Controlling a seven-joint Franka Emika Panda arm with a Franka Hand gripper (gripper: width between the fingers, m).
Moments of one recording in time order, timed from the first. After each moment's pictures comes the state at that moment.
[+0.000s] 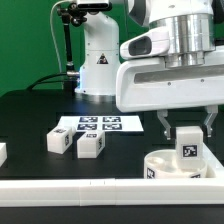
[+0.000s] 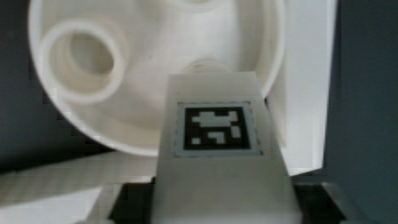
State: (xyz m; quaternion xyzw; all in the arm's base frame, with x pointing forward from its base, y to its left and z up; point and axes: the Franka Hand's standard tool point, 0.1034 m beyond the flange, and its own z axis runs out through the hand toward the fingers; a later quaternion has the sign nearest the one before) arm 0.644 0.092 0.082 -0.99 0.14 -0.08 0.06
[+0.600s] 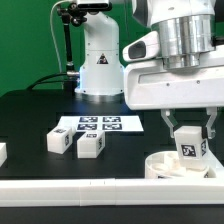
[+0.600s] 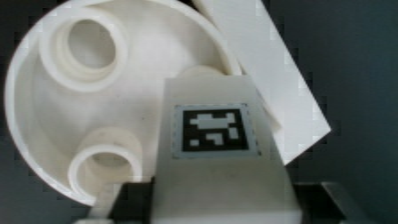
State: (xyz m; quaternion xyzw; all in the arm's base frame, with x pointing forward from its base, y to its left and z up) arm 0.642 0.097 0.081 -0.92 0.38 -0.06 0.09
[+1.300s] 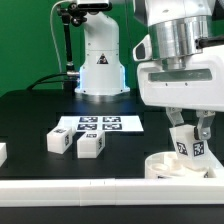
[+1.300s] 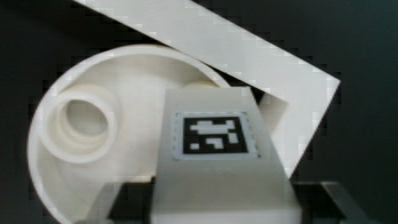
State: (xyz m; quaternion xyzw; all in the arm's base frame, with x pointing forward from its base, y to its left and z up) arm 0.638 0.098 0.080 -0.84 0.54 -0.03 0.10
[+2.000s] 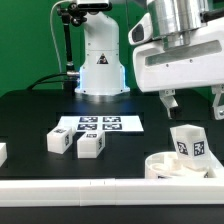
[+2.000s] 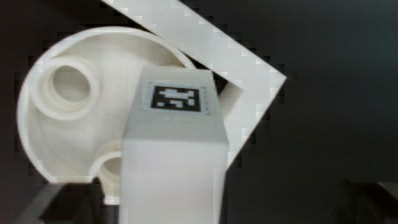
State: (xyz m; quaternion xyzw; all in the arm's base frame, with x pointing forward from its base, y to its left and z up) arm 0.646 0.098 0.110 -0.87 0.47 -0.05 0.12
